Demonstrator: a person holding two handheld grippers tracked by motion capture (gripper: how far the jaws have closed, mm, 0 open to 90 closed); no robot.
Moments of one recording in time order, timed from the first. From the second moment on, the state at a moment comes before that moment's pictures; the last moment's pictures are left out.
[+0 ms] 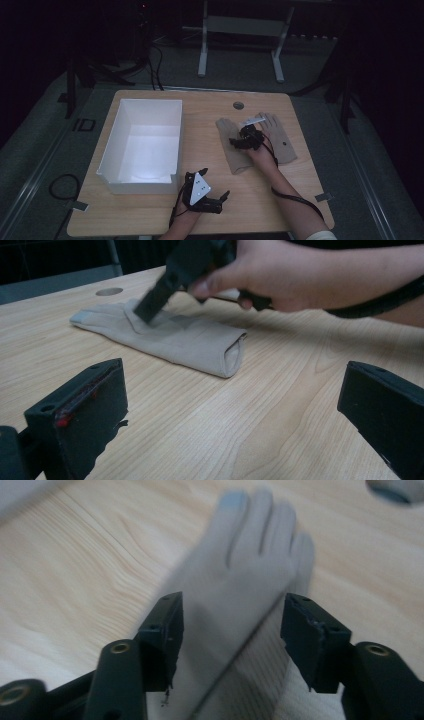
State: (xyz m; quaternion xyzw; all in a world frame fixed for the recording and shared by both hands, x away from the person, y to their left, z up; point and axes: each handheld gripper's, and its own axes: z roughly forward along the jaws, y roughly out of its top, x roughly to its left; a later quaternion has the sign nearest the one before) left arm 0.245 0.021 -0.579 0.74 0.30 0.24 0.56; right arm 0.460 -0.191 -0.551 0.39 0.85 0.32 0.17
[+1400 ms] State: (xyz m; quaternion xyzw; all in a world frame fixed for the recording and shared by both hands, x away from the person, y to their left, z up) left arm 0.245 0.021 -0.579 0.74 0.30 0.24 0.56; right arm 0.376 -0.213 -0.519 0.49 0.77 0.36 0.20
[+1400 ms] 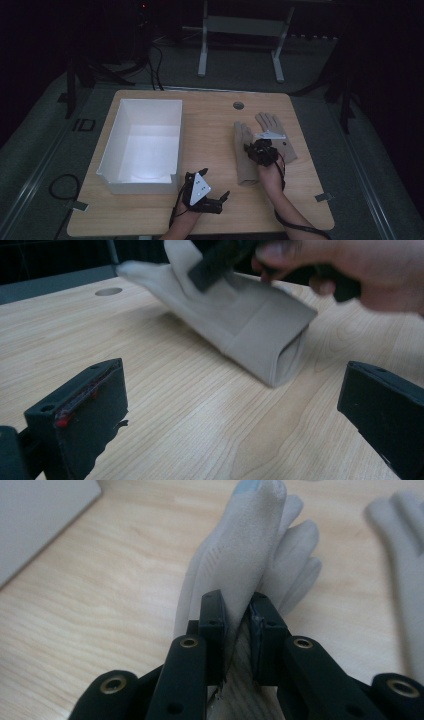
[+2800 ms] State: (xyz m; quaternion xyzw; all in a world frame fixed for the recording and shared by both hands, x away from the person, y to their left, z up) left arm 0.245 0.021 -0.579 0.74 0.30 0.23 0.56; right arm 0.444 -0.336 -0.525 0.43 0.80 0.34 0.26
